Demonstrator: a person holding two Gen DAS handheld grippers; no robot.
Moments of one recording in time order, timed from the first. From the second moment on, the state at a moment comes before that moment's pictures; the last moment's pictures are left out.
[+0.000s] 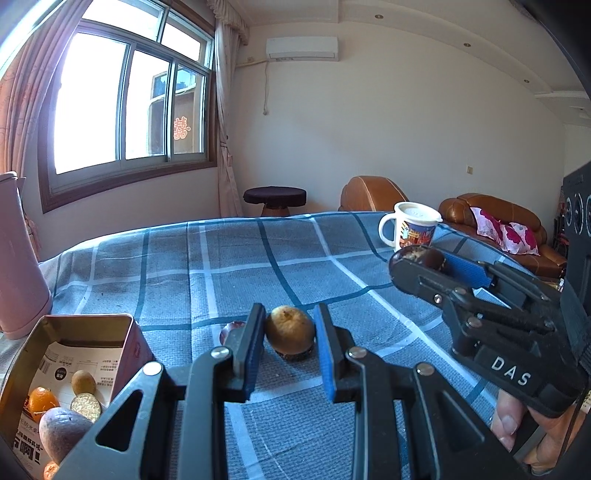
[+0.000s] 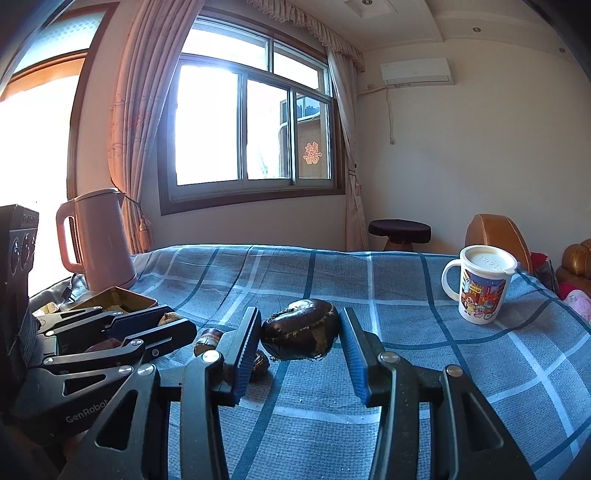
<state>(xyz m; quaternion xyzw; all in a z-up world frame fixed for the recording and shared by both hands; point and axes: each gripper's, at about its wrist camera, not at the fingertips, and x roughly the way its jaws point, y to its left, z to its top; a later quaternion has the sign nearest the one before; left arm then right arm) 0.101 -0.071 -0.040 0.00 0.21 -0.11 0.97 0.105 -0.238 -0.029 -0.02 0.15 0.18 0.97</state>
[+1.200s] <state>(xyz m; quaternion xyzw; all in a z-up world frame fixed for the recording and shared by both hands) 0.074 -0.061 -0.034 0.02 0.18 -0.09 0.98 0.095 -0.231 -0.028 -0.02 0.13 0.20 0.97</state>
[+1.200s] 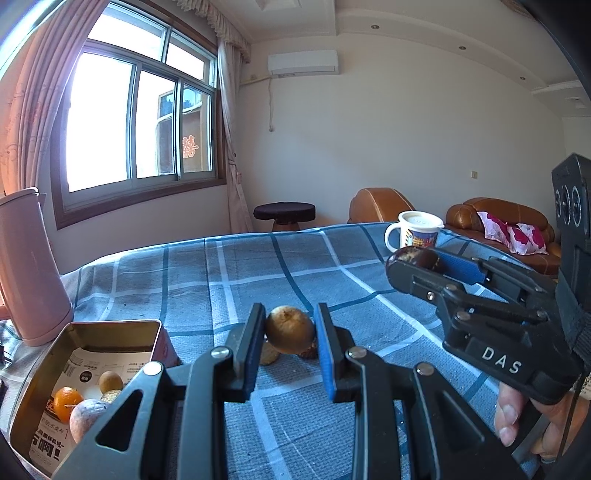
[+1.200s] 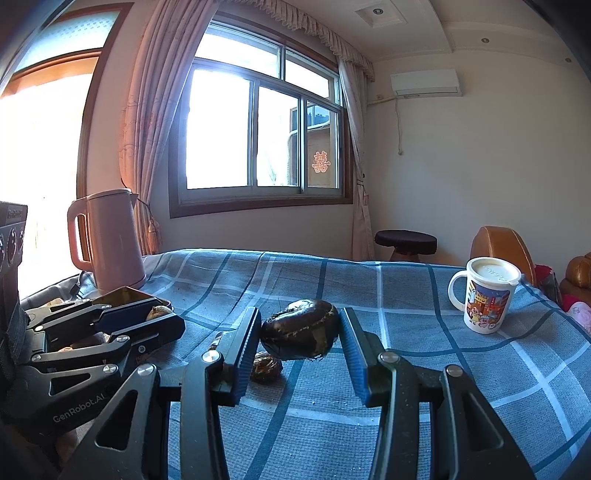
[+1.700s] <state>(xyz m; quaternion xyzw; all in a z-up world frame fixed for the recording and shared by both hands) 0.067 -0.033 -0.035 0.02 0.18 -0.07 0.98 0.085 -0.196 -0.028 -0.03 0.14 0.24 0.96</state>
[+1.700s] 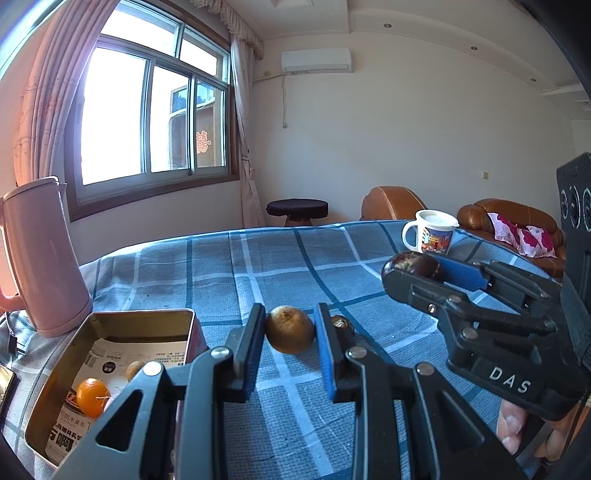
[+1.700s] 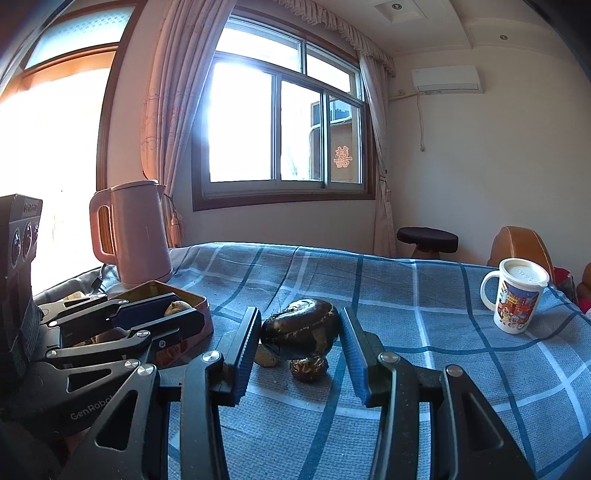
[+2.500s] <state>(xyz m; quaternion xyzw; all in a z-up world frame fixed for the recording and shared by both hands) 0.056 0.039 -0.038 -0.01 0.19 0.00 0.98 0.085 -0.126 -0.016 -0.06 0.15 0.31 0.94</state>
